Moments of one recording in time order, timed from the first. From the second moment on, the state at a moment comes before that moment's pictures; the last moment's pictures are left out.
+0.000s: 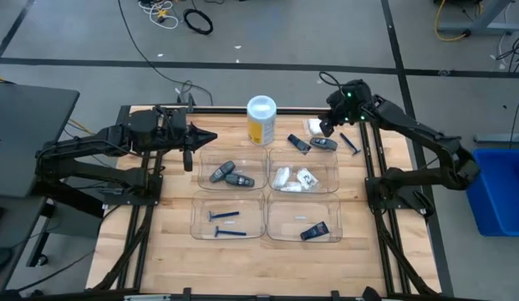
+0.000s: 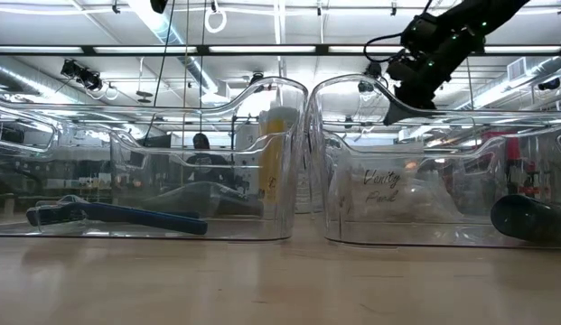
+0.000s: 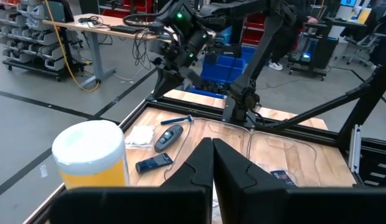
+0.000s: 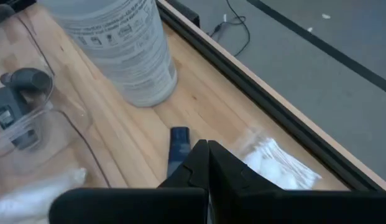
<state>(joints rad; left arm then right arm) 0.13 0.85 1.01 -0.33 -0.12 -0.13 -0.82 1.19 0.94 -0.53 -0.22 -0.02</state>
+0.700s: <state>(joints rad) 0.13 0.85 1.01 -0.33 -0.15 -0.13 -0.70 1.45 1.10 -0.53 -0.22 -0.01</state>
